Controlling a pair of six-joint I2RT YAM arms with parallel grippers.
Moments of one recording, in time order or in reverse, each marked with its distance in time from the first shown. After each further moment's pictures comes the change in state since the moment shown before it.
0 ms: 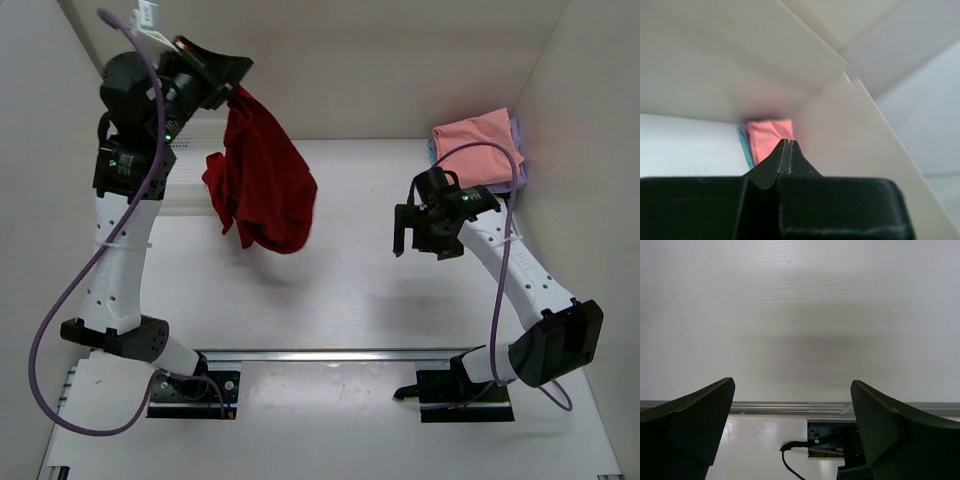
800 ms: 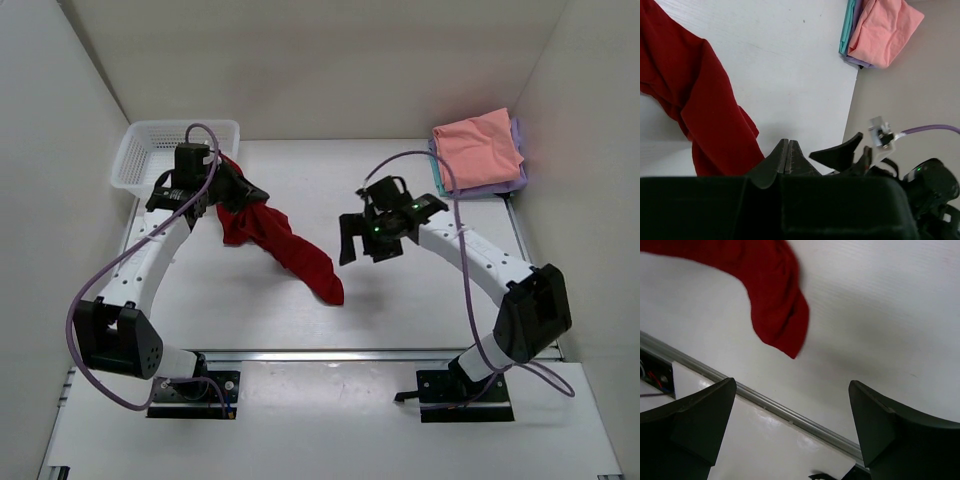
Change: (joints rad) left arm 0.080 -0.123 -0.893 0.007 0.258 -0.072; right arm 0.193 0.143 -0.076 0.341 -0.330 -0.023
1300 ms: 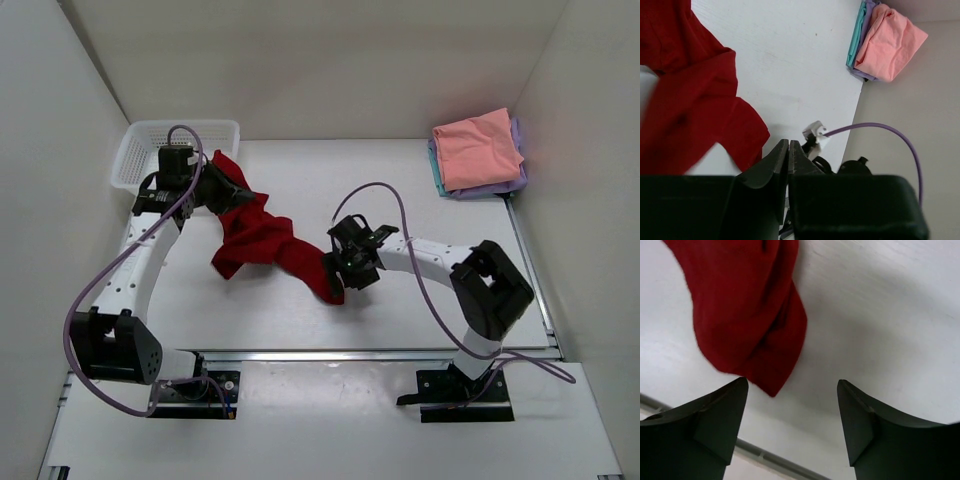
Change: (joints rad) left arm 0.072 -0.031 -0.002 -0.060 -0.003 0.021; right arm 0.187 0.183 -0.187 0.245 0.118 -0.027
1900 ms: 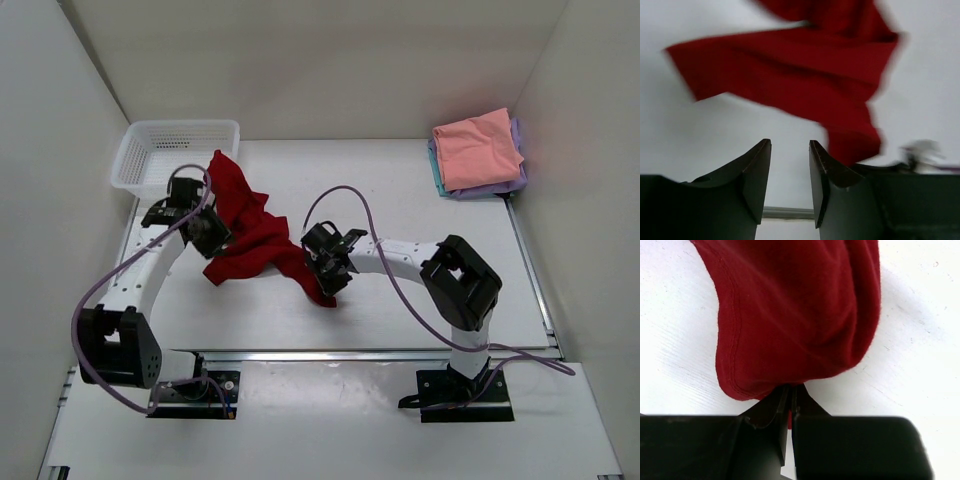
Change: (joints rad) left arm 0.013 -0.034 -0.173 -0.214 -0.303 0.131; right arm 0.130 0.192 0.160 -0.007 0.096 -0.020
